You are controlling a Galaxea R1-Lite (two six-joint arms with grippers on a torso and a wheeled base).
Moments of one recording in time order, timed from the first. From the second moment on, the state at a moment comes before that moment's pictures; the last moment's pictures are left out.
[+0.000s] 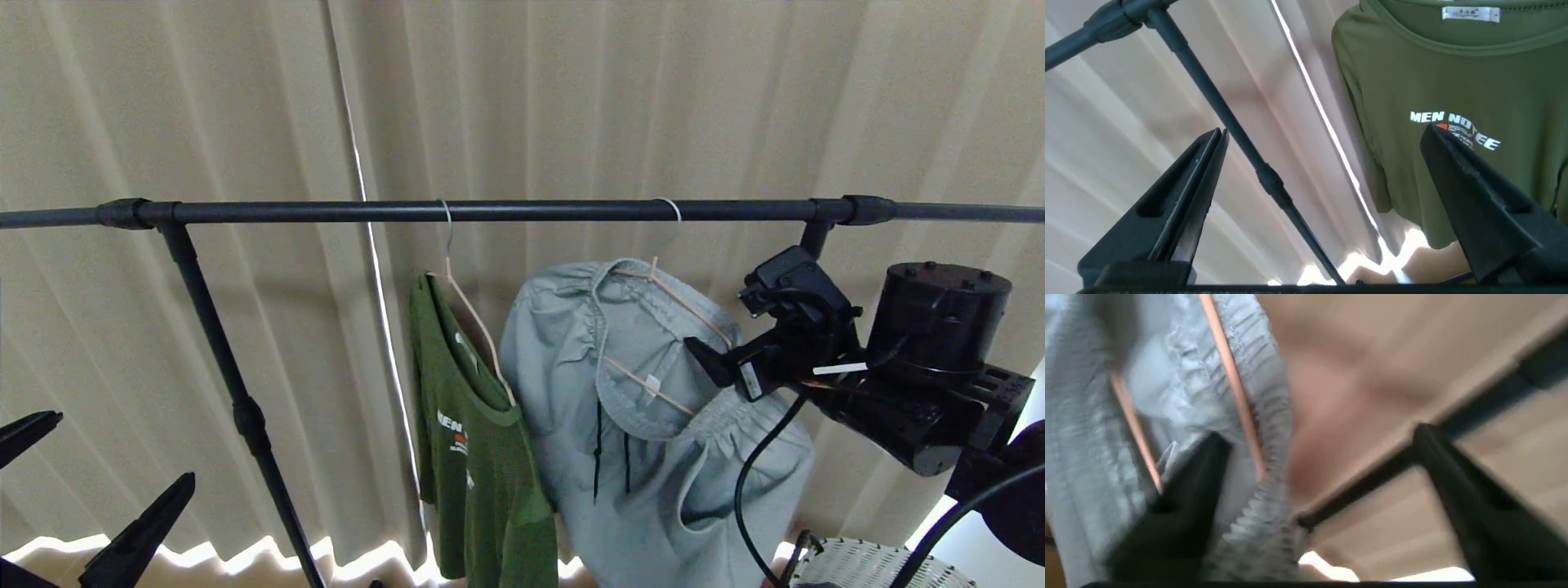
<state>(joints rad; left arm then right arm) -0.33 0.77 -0.14 -0.59 0.17 0.41 0.43 1.68 -0.63 -0.85 -0.23 -0.36</state>
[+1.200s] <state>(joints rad) -0.32 0.70 -0.11 -0.52 0.17 0.41 0.43 1.47 -0.40 -1.02 -0.06 -0.34</state>
